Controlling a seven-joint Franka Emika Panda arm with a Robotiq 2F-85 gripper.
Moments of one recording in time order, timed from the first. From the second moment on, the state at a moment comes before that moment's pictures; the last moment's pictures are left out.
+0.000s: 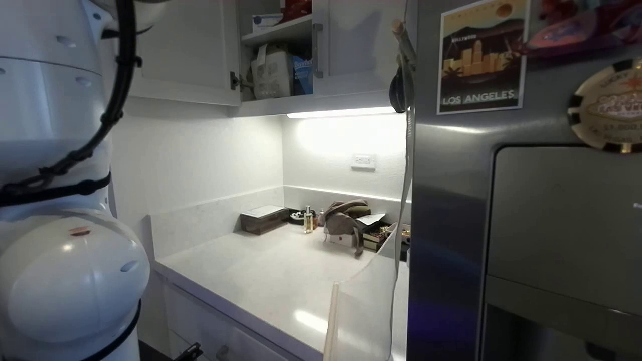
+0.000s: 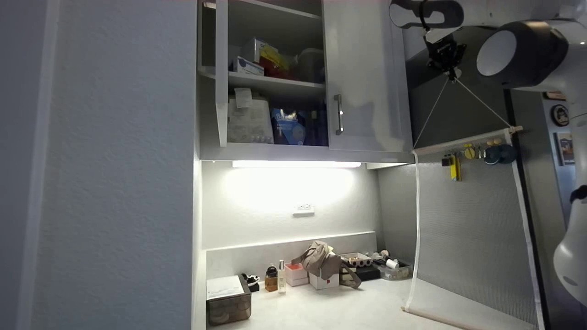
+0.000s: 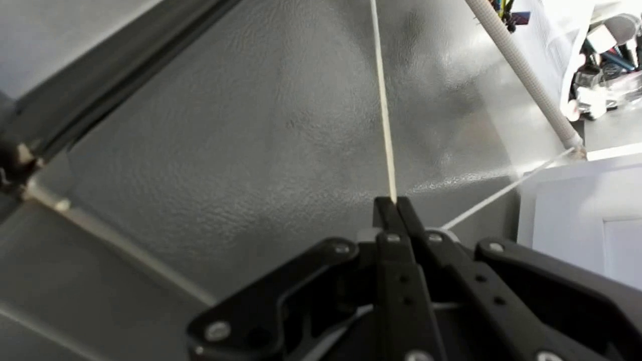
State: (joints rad) arm -0.21 -0.01 -0.16 -0.80 -0.62 1.25 0.01
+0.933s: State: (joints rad) arm -0.24 0.11 -0.21 -0.62 -0.60 1.25 0.13
